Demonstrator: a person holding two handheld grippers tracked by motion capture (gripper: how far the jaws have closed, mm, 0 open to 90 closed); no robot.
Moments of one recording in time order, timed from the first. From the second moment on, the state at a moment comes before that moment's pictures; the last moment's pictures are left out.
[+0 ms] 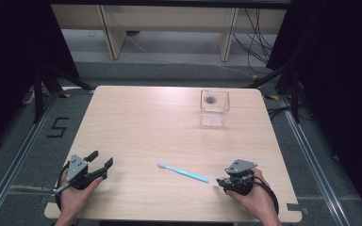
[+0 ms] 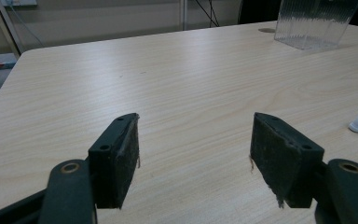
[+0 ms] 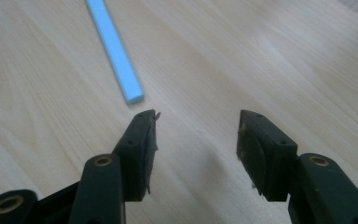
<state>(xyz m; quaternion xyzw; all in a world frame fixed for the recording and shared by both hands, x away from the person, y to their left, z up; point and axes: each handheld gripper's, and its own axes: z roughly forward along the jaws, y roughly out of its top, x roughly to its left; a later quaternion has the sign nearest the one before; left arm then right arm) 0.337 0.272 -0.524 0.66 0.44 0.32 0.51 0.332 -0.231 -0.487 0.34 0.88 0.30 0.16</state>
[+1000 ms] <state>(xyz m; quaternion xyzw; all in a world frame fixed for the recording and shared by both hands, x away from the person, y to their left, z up) 0.337 0.272 -0.523 0.67 0.44 0.32 0.51 0.360 -0.196 -0.459 0.26 0.95 0.16 0.08</state>
